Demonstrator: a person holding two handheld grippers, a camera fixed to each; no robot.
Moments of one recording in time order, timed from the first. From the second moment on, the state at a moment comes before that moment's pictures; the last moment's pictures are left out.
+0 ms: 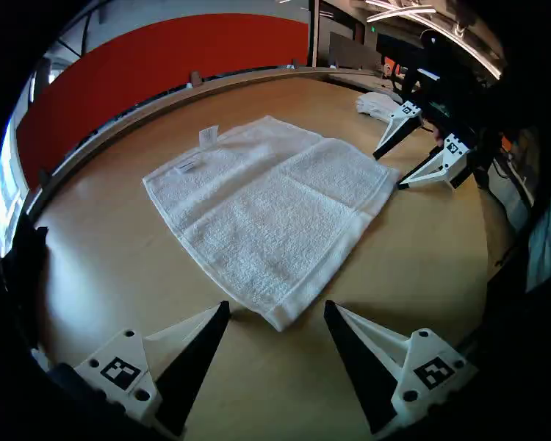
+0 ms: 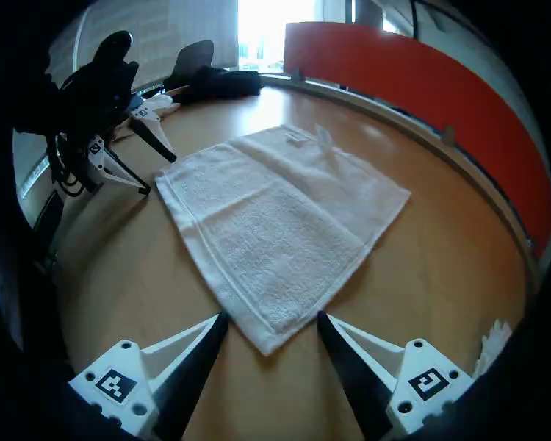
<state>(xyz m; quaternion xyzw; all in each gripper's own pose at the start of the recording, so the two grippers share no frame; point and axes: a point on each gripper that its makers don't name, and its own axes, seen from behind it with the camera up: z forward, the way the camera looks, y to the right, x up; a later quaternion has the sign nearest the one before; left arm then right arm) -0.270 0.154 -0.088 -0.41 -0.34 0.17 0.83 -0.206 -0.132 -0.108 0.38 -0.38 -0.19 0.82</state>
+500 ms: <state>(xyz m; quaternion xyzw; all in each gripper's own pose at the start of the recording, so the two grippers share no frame) -0.271 0.156 -0.087 -0.40 -0.35 0.17 0.83 -0.203 -0.131 -0.114 0.38 -0.38 -0.18 0.82</state>
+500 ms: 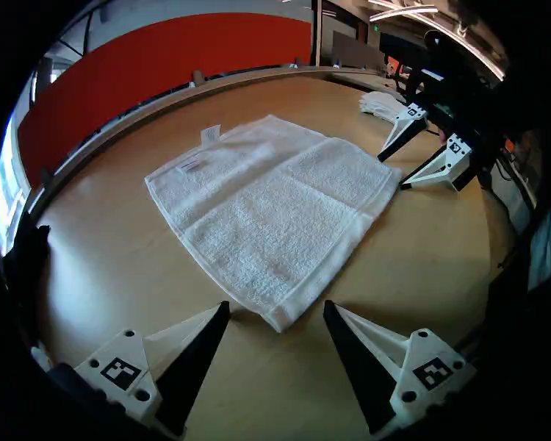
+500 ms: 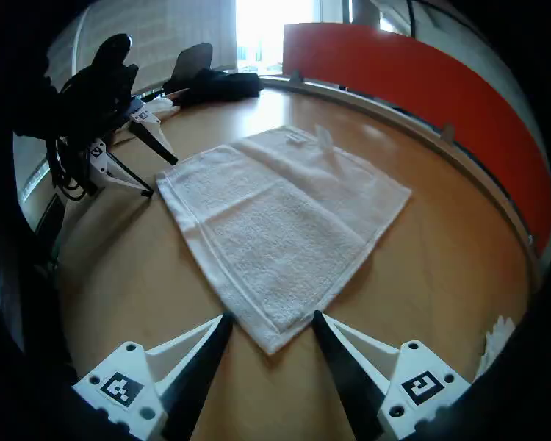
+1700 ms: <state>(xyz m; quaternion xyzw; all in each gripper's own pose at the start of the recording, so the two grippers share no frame) -0.270 0.158 -0.086 -0.37 -0.37 0.16 0.84 -0.204 -0.135 -0.114 0.37 -0.39 -0.18 0.82</state>
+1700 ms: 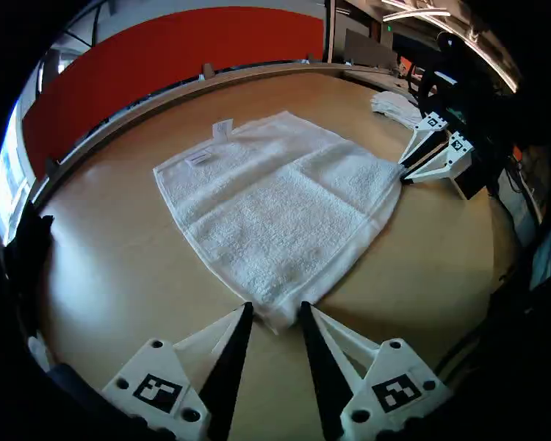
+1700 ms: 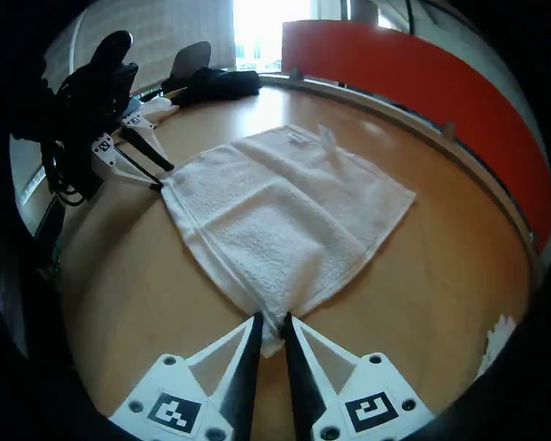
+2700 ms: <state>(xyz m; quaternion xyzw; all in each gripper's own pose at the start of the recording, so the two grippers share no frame) -0.268 0.163 -0.088 -0.36 -0.39 0.16 0.83 -0.208 -0.137 -0.109 0.37 -0.40 -0.18 0.82</state>
